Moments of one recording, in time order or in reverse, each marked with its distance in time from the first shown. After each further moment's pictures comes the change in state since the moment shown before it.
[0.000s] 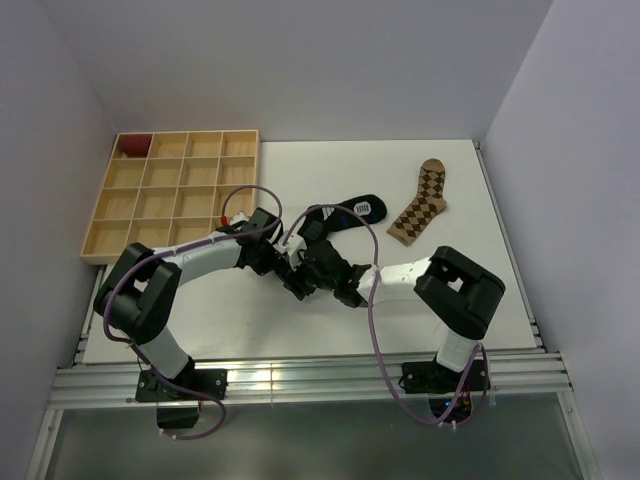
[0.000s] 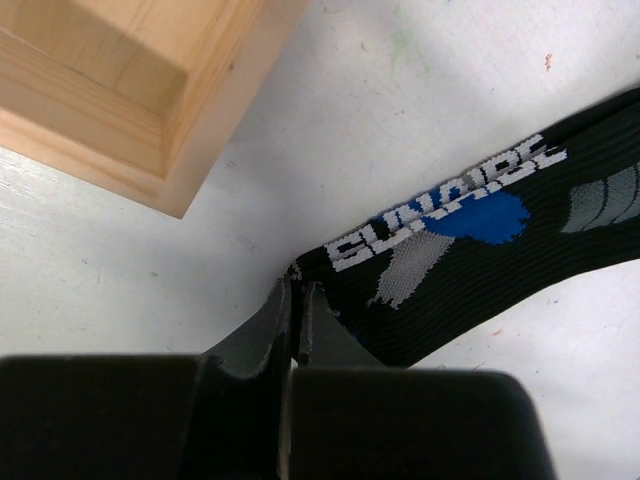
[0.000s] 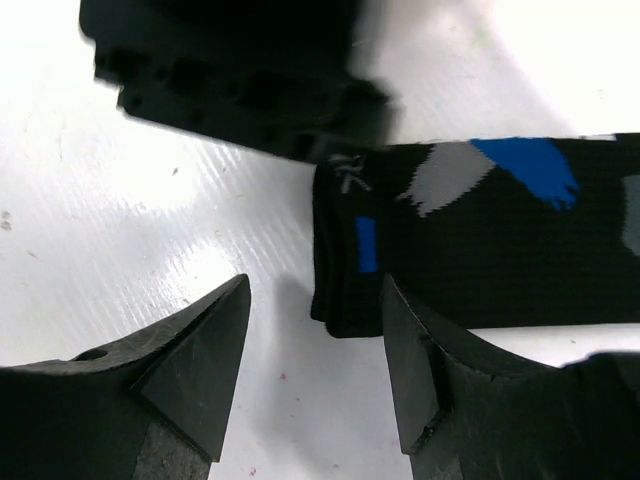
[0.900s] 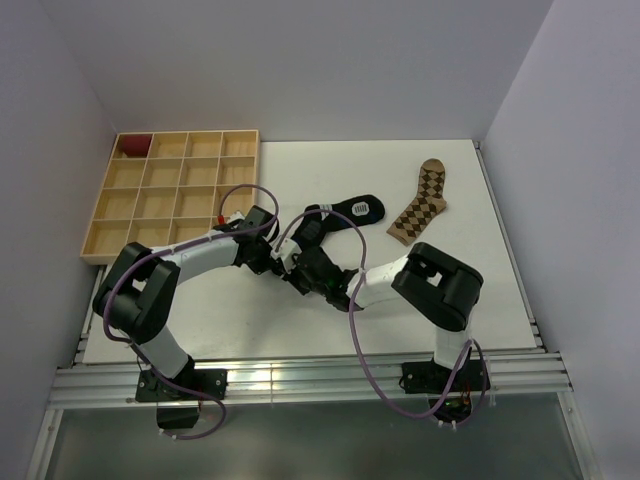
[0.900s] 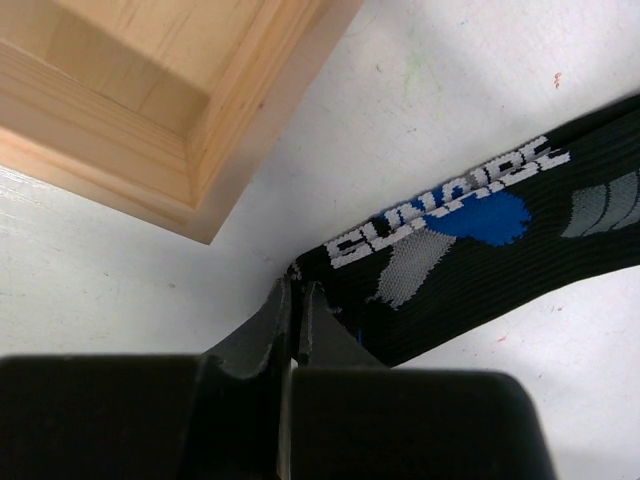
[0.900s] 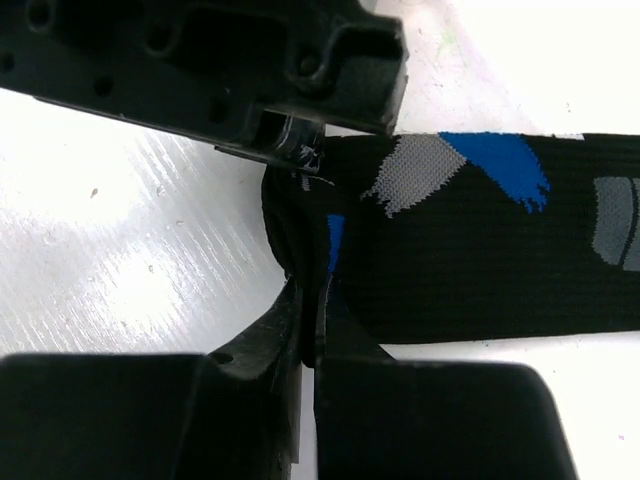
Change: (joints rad) left arm 0.029 0.000 0.002 -0.010 0.024 0.023; right arm 0.046 0.135 0.021 0.119 0.152 -0.081
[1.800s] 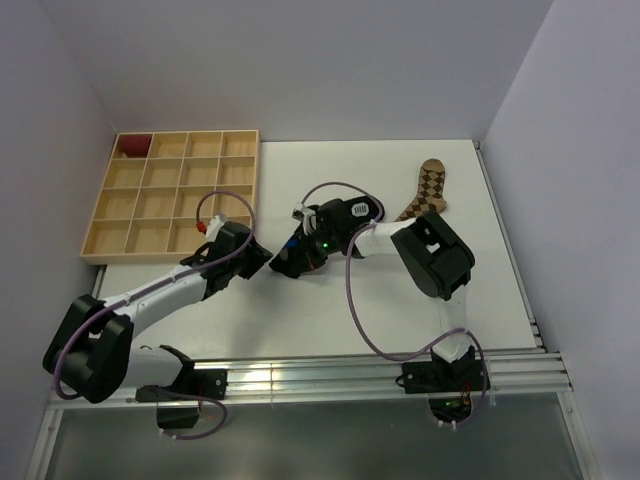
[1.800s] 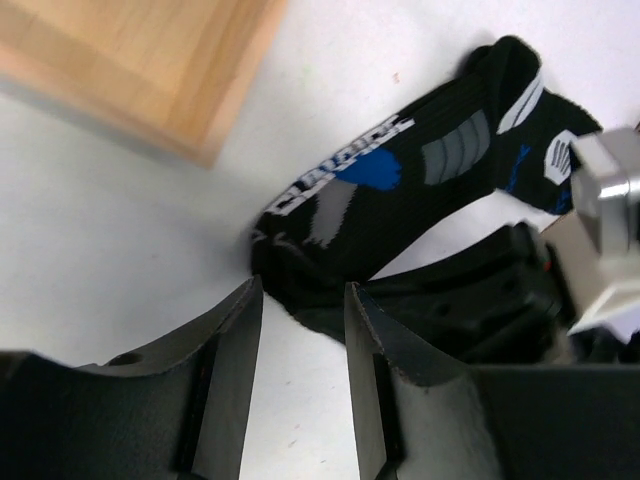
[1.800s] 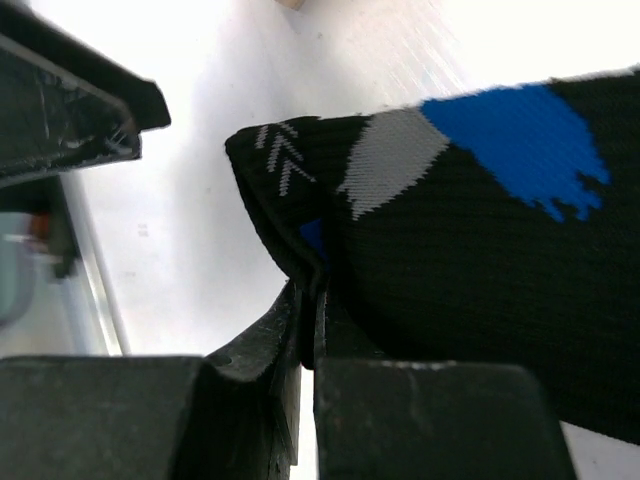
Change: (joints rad) left arm 0.016 -0.343 -0.268 0.273 -0.008 0.023; right arm -0.342 0.164 0.301 -0.390 -0.818 0.326
